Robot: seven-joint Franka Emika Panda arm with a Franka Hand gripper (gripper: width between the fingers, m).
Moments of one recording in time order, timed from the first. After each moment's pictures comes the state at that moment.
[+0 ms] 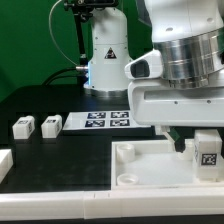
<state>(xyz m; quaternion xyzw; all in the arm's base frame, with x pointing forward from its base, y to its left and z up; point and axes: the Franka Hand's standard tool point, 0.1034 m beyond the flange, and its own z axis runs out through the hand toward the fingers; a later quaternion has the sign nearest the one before) 0.636 0.115 0.069 -0.96 0.26 0.00 0.10</state>
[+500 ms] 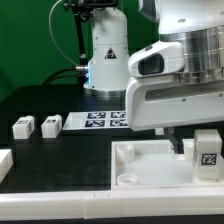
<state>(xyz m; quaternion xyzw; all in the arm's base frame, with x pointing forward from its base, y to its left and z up) 0.642 0.113 0.075 -1.00 0.06 -0.02 0.06</state>
